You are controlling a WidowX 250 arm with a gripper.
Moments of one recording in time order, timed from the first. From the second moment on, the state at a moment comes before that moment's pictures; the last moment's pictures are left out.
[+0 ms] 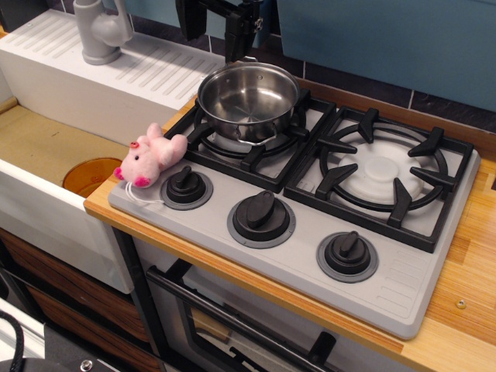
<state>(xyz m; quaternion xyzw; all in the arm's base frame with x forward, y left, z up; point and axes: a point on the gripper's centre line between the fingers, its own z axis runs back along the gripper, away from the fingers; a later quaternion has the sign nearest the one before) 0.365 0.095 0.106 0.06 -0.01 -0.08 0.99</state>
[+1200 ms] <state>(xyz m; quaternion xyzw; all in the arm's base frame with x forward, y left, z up) 0.257 0.145 0.077 0.04 -0.14 -0.04 0.99</state>
